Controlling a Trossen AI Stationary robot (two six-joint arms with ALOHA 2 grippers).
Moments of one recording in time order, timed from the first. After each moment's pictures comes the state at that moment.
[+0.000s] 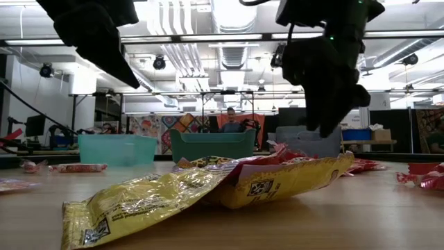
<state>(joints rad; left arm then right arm) -0.27 1.14 0.78 -0.57 -0.50 -0.36 0.12 1.59 1.01 -0.65 0.00 0.93</state>
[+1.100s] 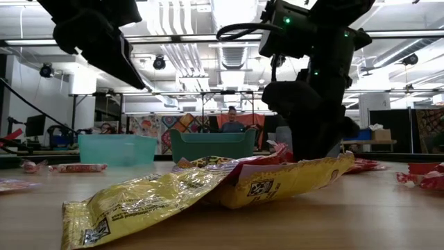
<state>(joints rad) -0.27 1.17 0.77 -0.51 -0.51 -0.22 0.13 1.81 1.01 -0.46 0.03 0.95</state>
